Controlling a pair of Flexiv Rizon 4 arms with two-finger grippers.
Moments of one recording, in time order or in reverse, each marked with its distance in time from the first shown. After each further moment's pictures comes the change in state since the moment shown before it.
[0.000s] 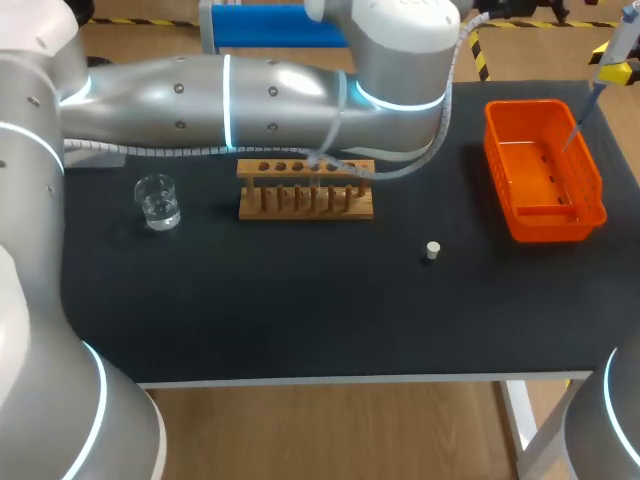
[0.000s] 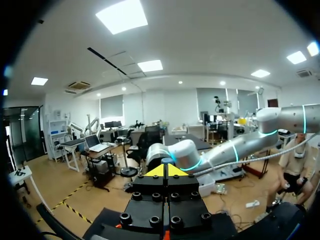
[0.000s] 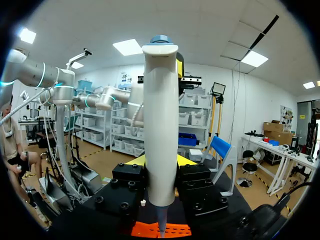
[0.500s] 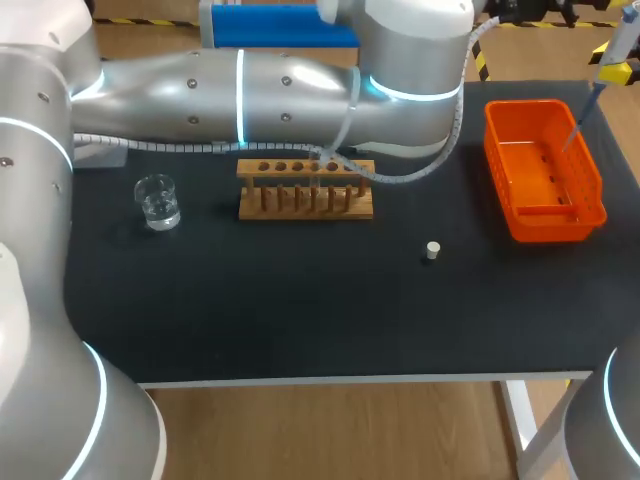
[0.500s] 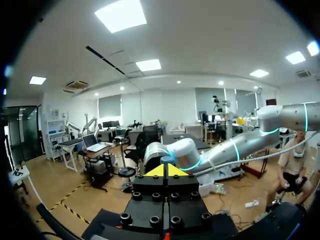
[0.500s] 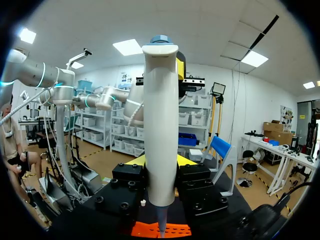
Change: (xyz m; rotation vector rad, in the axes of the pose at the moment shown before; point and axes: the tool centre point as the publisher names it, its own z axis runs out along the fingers) left arm 0.000 0.008 0.016 0.000 0.018 -0.003; right arm 0.000 0.000 0.000 0.000 0.000 0.000
